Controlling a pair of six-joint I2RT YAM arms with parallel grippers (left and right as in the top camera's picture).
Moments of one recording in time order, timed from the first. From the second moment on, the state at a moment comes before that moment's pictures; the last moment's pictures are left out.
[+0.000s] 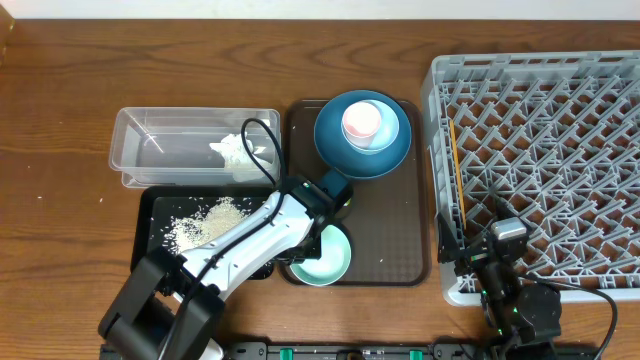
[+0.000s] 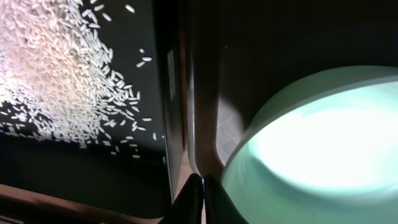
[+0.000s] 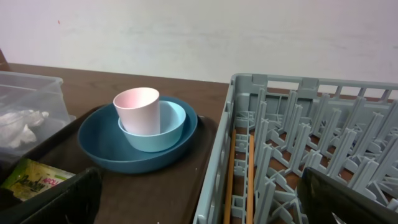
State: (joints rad) left arm -0.71 1.65 1.02 -1.12 -0.12 -0.74; right arm 0.19 0.01 0.01 -0.07 -0.09 0.04
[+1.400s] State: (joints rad) left arm -0.71 1.65 1.06 -0.77 0.10 -0.62; right arm 0.19 0.01 0.01 -0.07 -0.09 0.04
